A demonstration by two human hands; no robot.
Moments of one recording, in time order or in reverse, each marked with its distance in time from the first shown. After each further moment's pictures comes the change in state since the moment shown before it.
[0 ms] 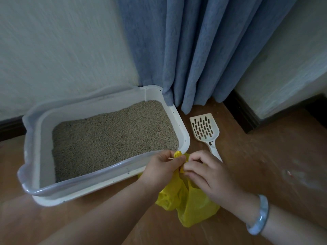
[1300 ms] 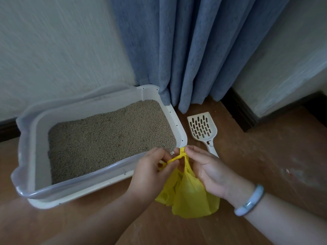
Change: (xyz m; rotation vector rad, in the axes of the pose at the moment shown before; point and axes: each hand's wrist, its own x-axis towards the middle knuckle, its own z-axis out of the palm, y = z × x) left_hand 0.005 -0.020 -0.020 0.675 0.181 0.606; right_hand 0.030 -0.004 0.001 1.631 -0.014 1.056
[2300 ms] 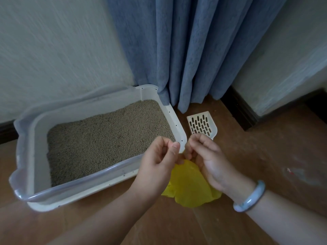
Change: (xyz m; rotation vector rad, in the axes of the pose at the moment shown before) left_hand 0.010 0.050 -0.002 -0.583 0.010 -0.154; right_hand -0.001 -0.008 0.006 -0.262 0.054 -0.364
